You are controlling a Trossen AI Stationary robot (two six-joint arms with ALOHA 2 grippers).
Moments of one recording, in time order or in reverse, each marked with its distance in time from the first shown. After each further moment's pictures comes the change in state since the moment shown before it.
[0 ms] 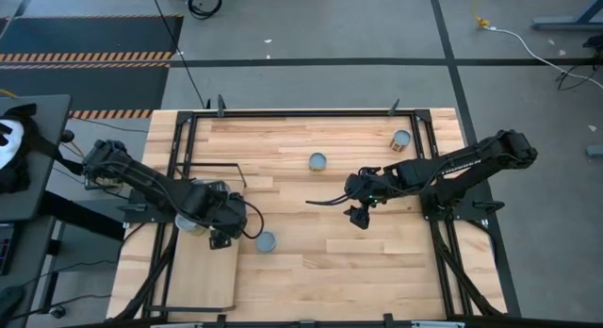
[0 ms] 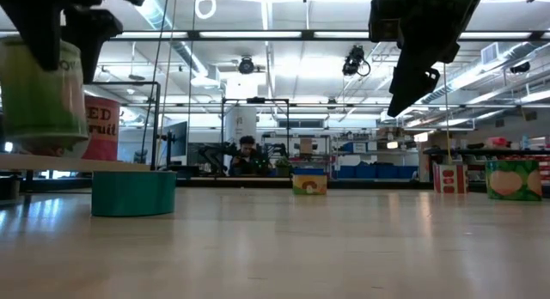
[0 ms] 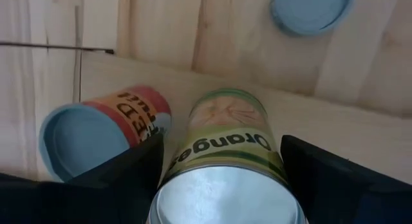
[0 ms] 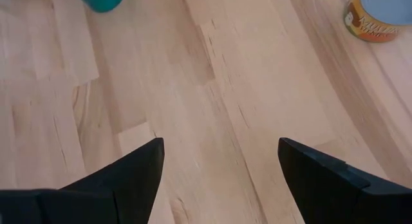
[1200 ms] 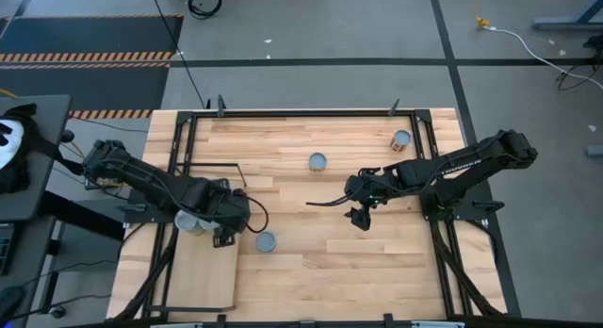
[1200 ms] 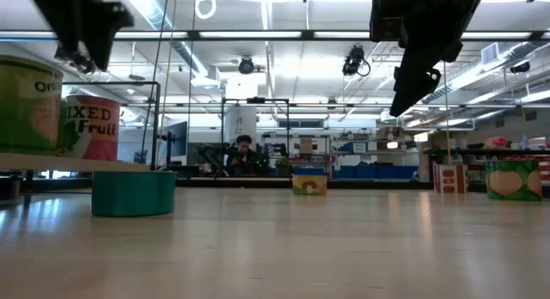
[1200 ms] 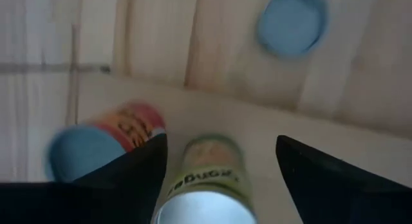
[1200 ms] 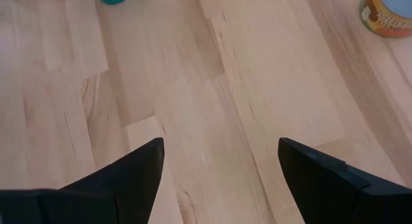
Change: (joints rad) left arm 0.046 0.001 0.068 0.015 0.025 0.045; right arm 0.001 0.000 0.000 -0.002 -0.036 -0.012
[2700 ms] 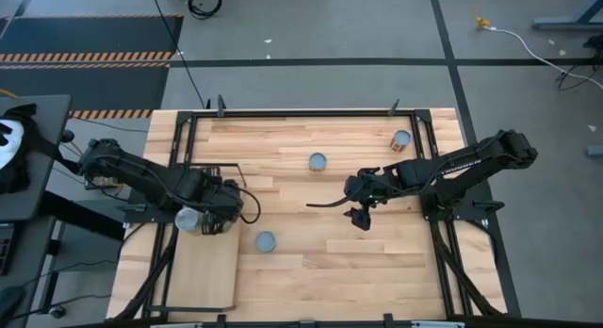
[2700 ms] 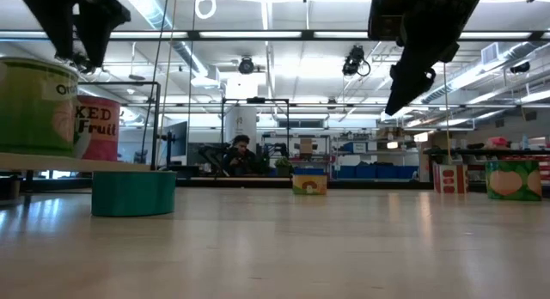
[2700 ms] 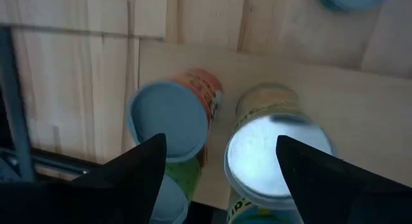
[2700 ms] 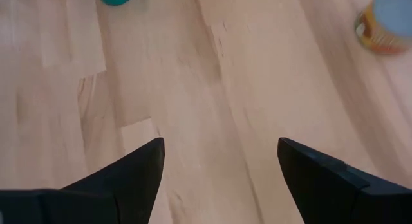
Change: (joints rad) left arm 0.050 -0.050 0.007 -0.185 -0.079 0.101; right arm -0.001 0.000 0.000 0.016 0.020 -0.062
